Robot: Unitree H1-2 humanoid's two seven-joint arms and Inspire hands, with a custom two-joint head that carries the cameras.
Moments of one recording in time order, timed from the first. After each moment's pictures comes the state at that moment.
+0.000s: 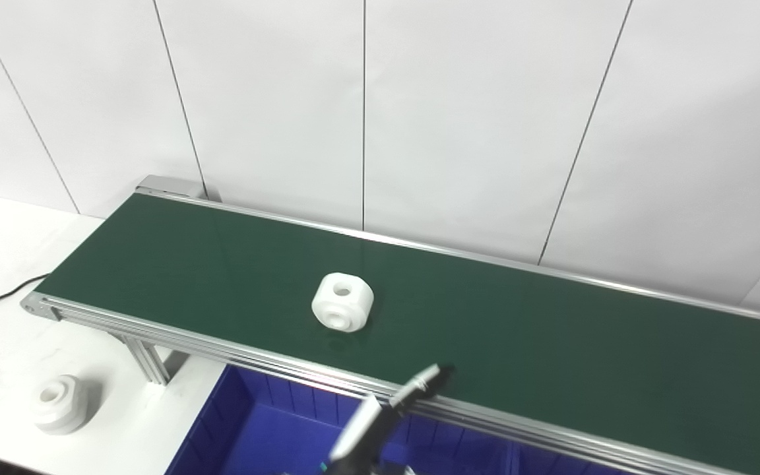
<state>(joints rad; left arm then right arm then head) -0.06 0.10 -0.40 0.12 0.22 -0.44 0.03 0.29 -0.17 0.01 0.28 -0.24 -0.41 -0.14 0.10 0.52</state>
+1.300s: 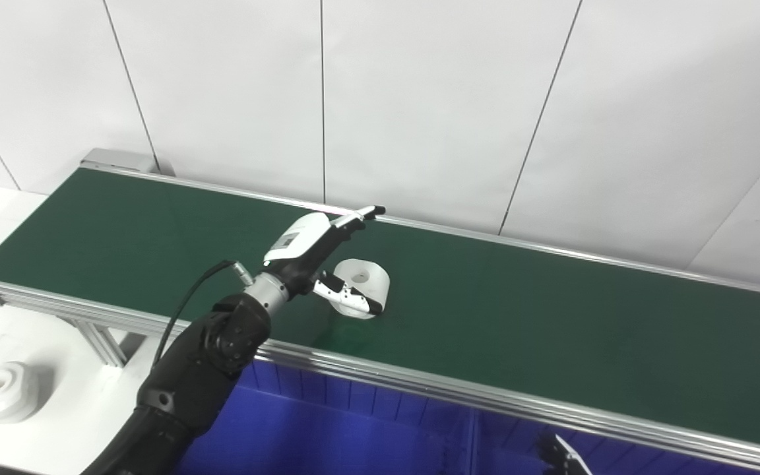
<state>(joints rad) -0.57 0.19 -0.31 0.50 0.58 -0.25 -0.08 0.29 -0.14 0.04 0.20 -0.19 -0.41 -0.10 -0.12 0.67</state>
